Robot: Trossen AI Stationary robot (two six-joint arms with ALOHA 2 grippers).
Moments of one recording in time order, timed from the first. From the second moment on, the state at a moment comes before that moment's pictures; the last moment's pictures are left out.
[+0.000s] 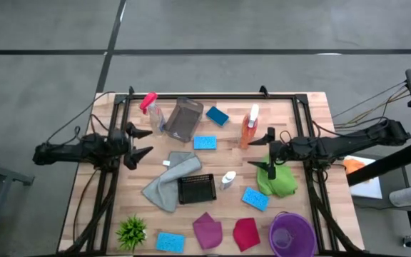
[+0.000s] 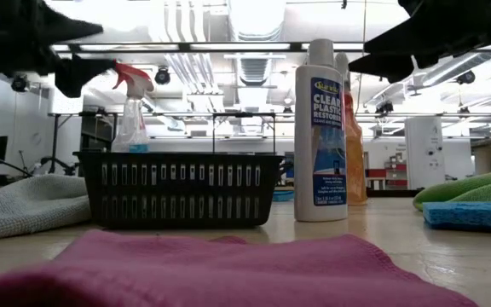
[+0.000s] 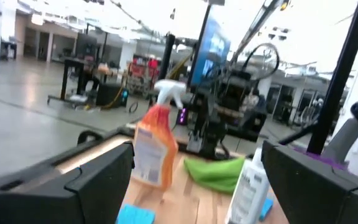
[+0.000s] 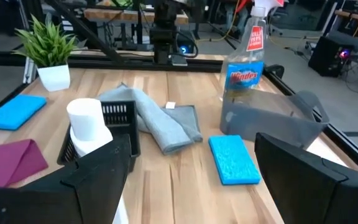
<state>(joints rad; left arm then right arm) -0.05 0.00 0.08 0.10 -0.24 -0.17 0.16 0.80 0.36 0.23 0.24 0.02</state>
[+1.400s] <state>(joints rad) 0.15 1.30 1.73 -1.47 -0.60 -0.64 0.18 0.56 0.12 0.44 0.16 -0.04</state>
